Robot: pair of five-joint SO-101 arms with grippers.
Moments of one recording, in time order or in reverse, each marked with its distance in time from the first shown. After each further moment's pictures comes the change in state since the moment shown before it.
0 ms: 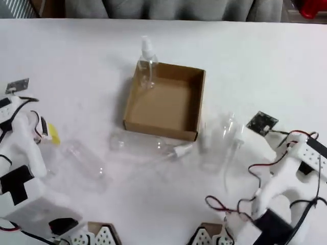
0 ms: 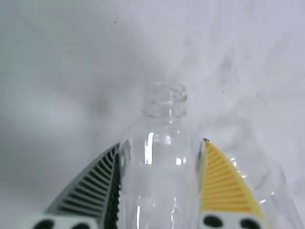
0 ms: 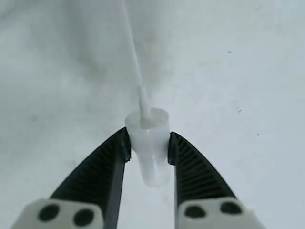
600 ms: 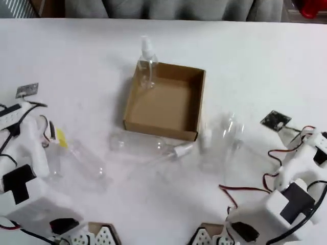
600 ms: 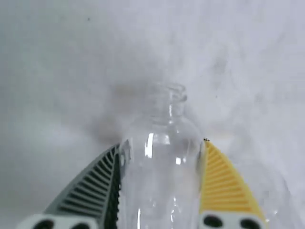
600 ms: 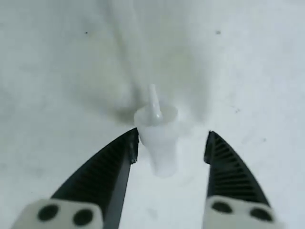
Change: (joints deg) left arm 2.4 0.0 7.0 -7.8 0.0; right arm 3.9 18.7 -14.0 -0.7 -1.8
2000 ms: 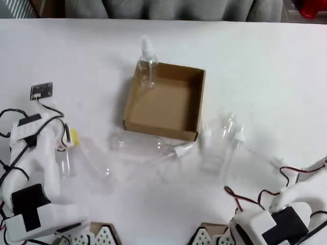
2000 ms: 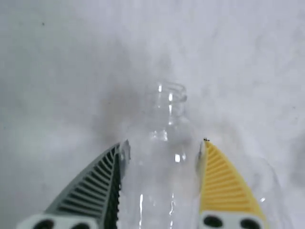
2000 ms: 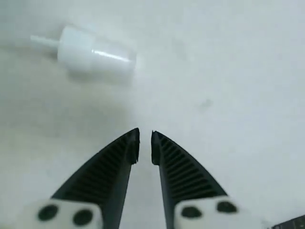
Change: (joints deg) left arm 7.1 -14.0 16.1 -10.5 5.7; right arm 14.9 -13.6 6.9 5.8 -50.5
